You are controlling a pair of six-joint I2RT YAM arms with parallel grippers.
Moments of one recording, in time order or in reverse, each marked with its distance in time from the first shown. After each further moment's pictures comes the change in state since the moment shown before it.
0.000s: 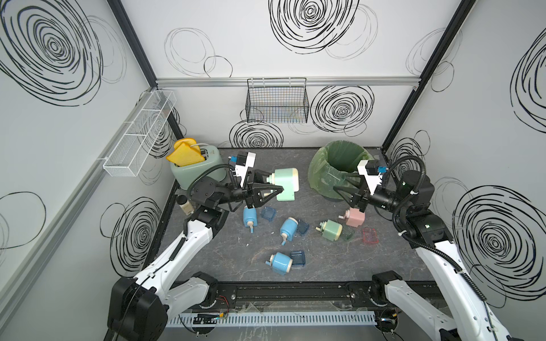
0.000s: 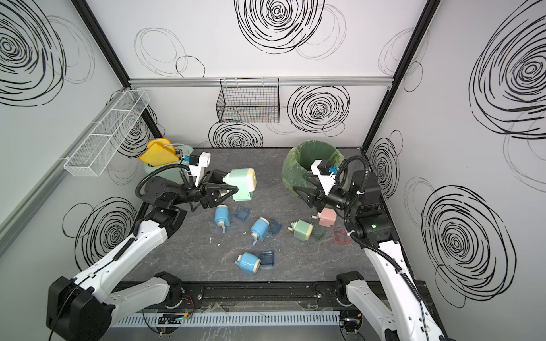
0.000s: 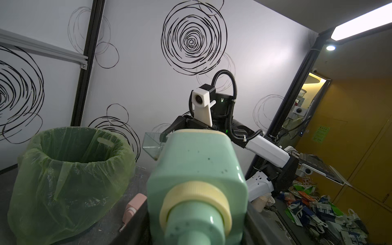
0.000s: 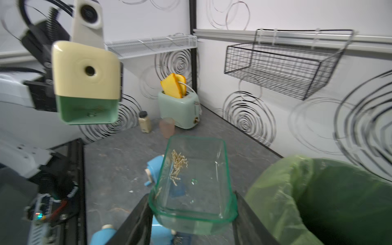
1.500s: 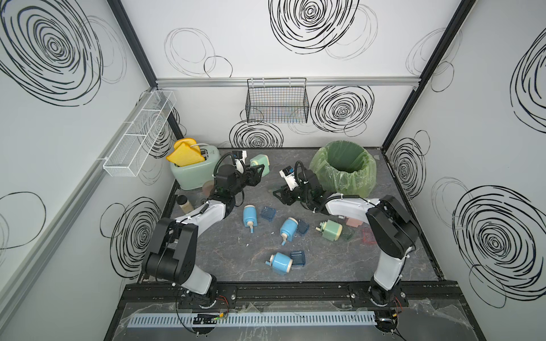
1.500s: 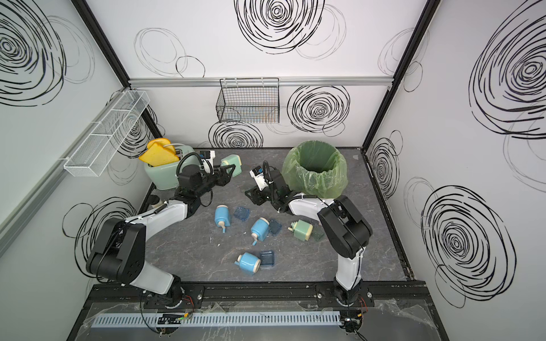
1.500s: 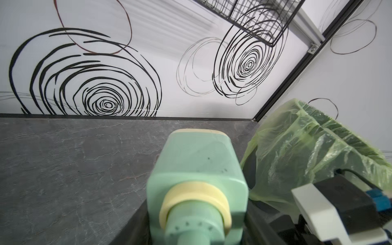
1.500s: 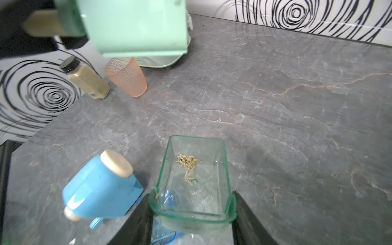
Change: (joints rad) left arm 0.156 0.452 0.003 -0.224 -0.760 0.435; right arm 0.460 1.056 0.164 0.548 0.568 0.228
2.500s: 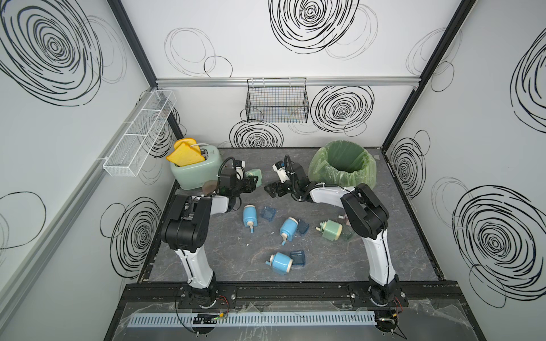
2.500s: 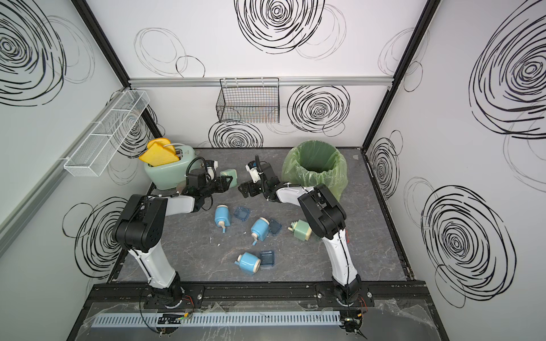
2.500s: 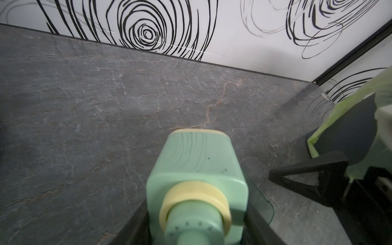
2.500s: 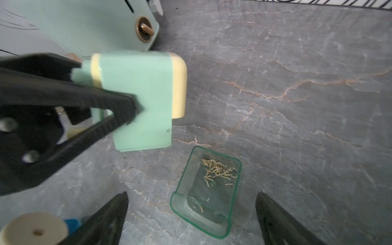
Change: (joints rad) left arm 0.072 0.282 0.042 -0.027 -0.004 0.074; right arm -0.060 0.274 0.306 -0.084 -0.072 0.082
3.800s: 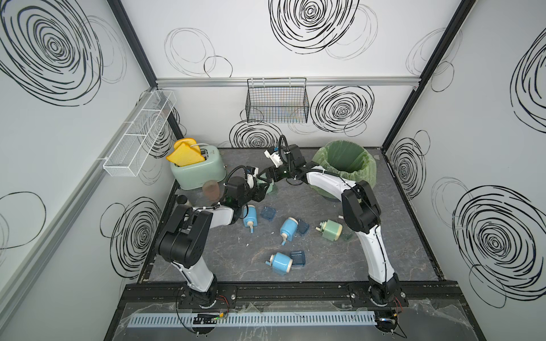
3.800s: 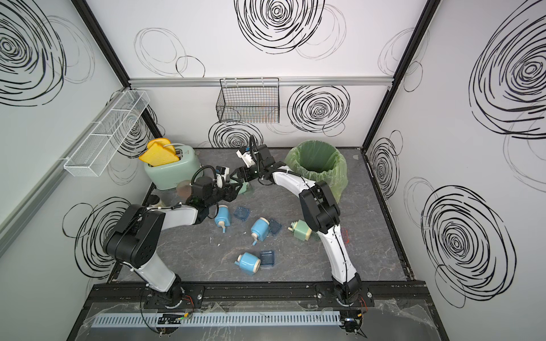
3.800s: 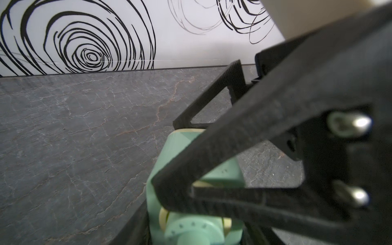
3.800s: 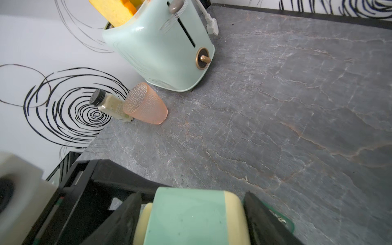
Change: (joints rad) left arm -0.147 -0.148 -0.154 0.100 -0.013 0.124; right arm -0.010 0.123 0.431 -0.367 -0.262 -0.028
